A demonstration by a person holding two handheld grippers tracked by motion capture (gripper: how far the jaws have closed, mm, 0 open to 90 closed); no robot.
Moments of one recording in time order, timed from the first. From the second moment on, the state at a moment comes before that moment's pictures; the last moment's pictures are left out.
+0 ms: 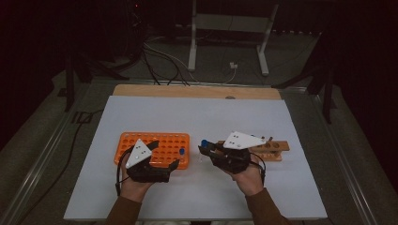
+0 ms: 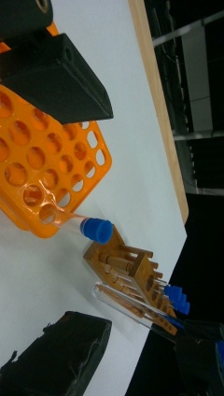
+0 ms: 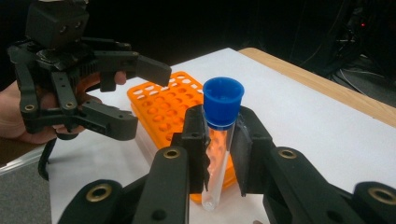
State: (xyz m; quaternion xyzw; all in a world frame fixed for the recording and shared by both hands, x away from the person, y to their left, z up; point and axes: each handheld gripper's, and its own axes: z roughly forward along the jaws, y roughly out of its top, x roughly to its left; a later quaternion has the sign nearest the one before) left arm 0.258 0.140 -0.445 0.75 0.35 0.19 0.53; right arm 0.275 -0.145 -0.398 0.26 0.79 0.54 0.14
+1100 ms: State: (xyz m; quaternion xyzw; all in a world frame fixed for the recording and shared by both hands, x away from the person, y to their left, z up) left arm 0.256 0.131 -0.443 0.76 0.33 0.17 0.53; right arm 0.271 -0.111 -0.399 0.23 0.80 0.55 0.10
